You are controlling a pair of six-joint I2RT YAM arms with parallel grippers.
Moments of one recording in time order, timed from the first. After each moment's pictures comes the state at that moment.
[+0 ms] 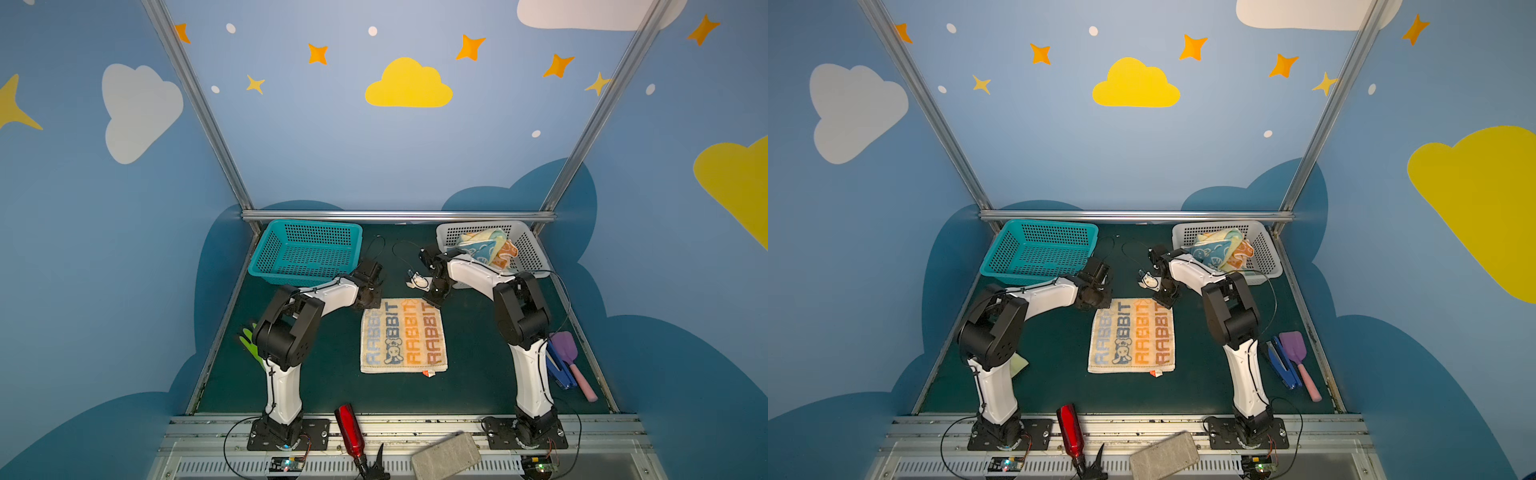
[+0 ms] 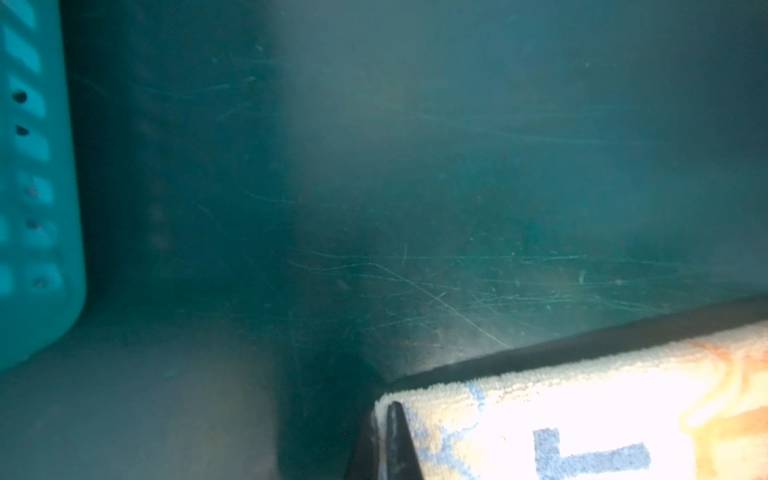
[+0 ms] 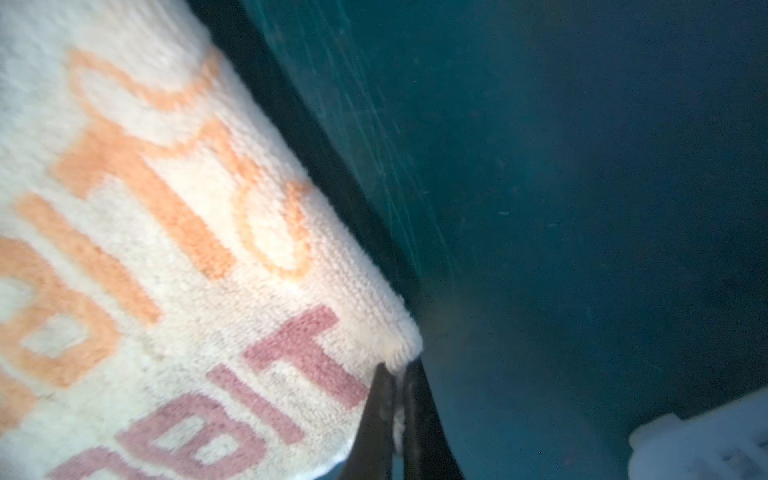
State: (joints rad) left arm -0.48 1.93 1.19 -0.39 -0.06 -0.35; right arm 0.54 2.17 1.66 -0.96 -0.01 -0.54
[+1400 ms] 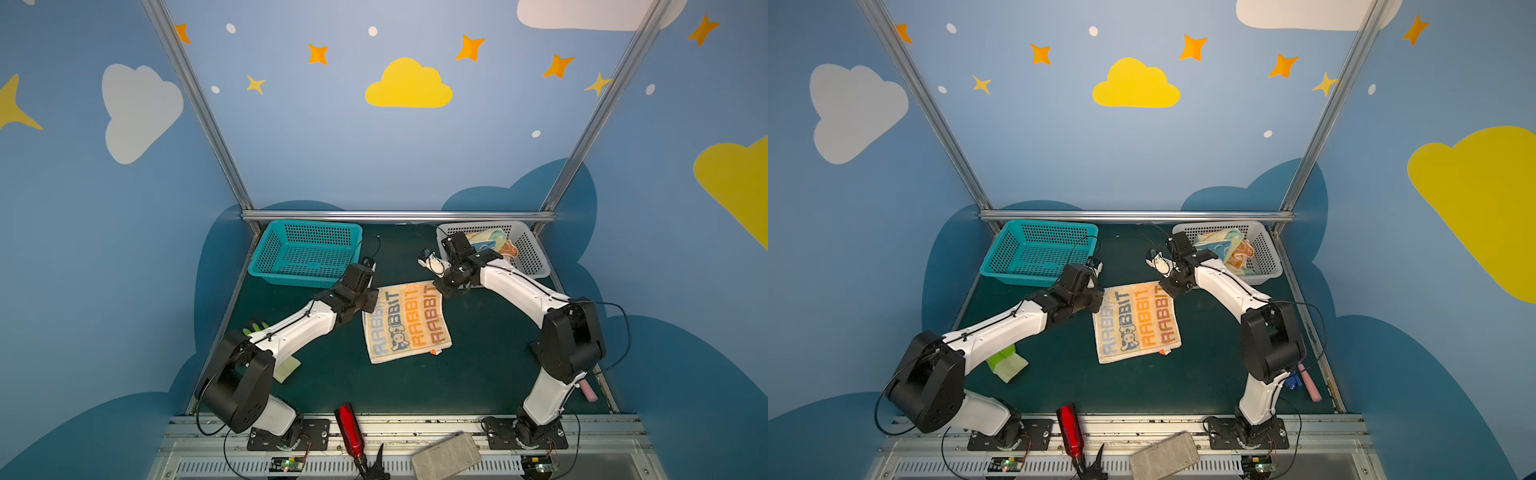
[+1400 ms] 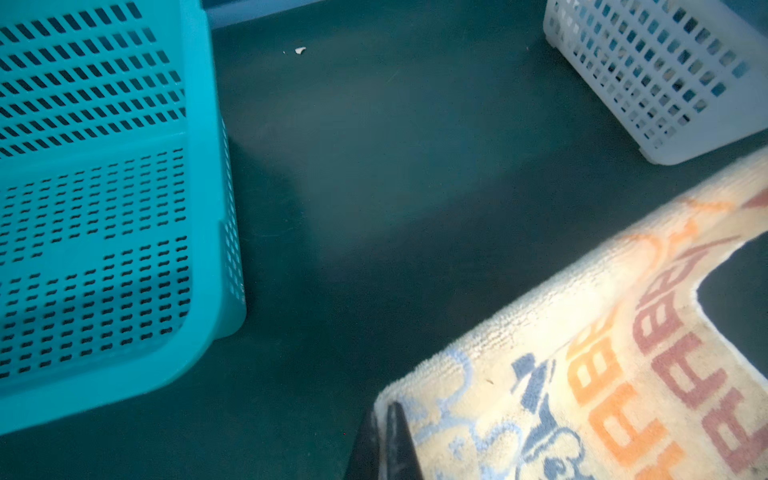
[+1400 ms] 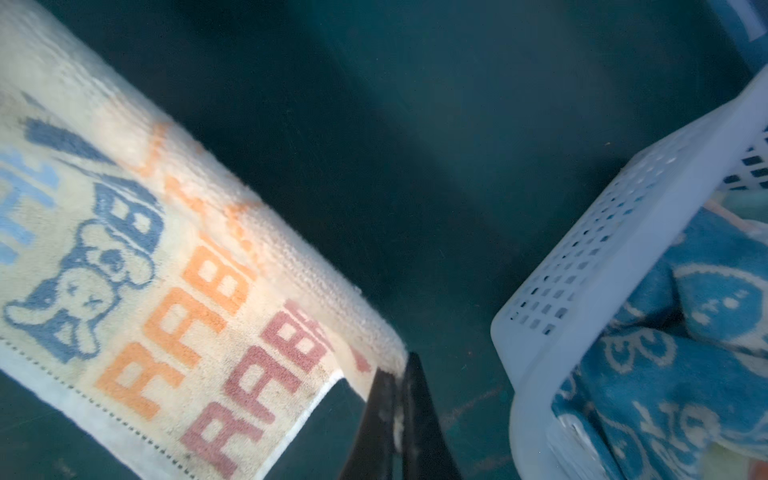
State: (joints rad) left arm -0.55 1.48 0.93 -0.25 -0.16 -0.16; right arm 0.51 1.76 1.42 -0.74 -0.06 -0.43
